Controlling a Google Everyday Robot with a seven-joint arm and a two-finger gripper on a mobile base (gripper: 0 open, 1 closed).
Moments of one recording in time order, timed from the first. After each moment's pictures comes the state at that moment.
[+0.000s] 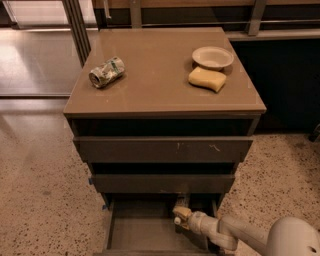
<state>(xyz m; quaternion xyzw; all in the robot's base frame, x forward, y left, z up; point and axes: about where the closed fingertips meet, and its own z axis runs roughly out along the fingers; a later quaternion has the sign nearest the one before) 0.557 -0.093 0.188 0.35 0.78 0.52 0.08</state>
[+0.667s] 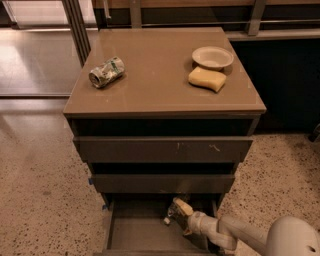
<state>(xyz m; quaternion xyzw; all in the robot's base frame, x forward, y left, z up) 0.558 -0.093 0.187 0.35 0.78 0.52 0.08</state>
